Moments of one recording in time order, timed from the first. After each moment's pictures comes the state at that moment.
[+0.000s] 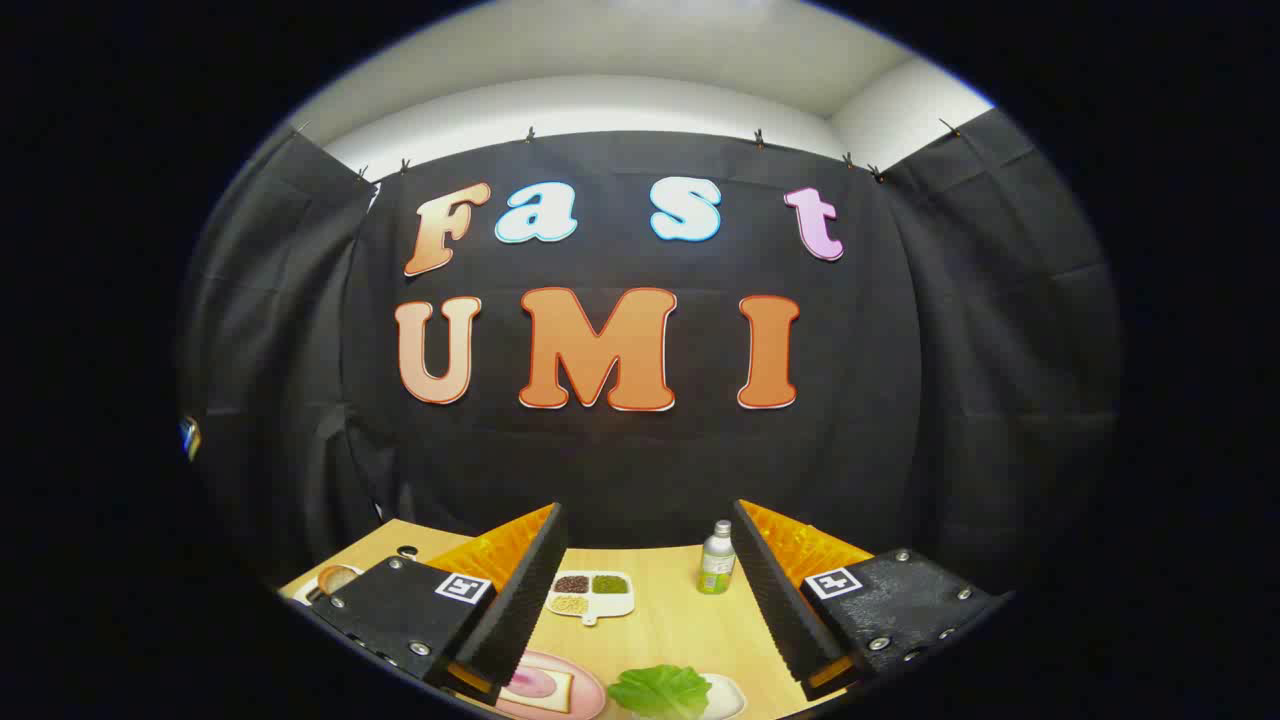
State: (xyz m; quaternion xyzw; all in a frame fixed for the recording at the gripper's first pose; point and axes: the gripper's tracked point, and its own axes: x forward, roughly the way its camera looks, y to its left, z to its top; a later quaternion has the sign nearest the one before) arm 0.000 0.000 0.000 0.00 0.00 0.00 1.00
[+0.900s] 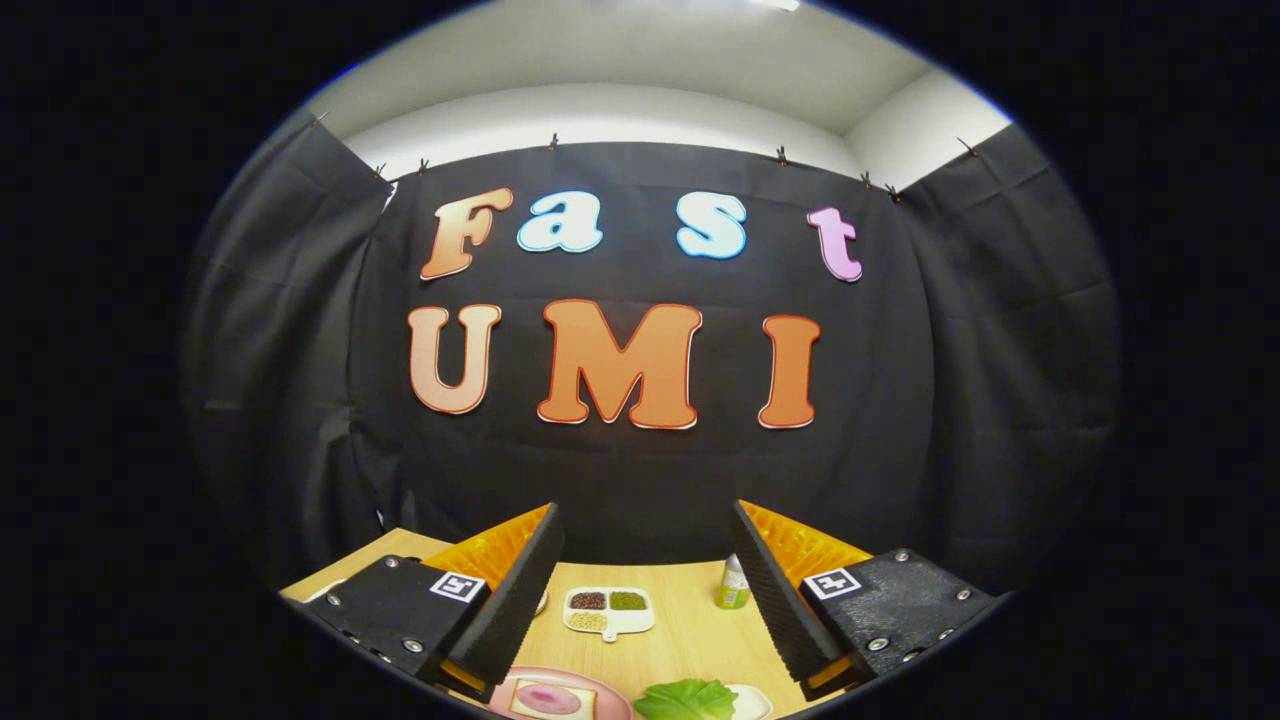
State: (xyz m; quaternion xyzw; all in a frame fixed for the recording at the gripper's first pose) arm 0.017 0.036 -0.003 -0.02 -0.02 0.02 1.00
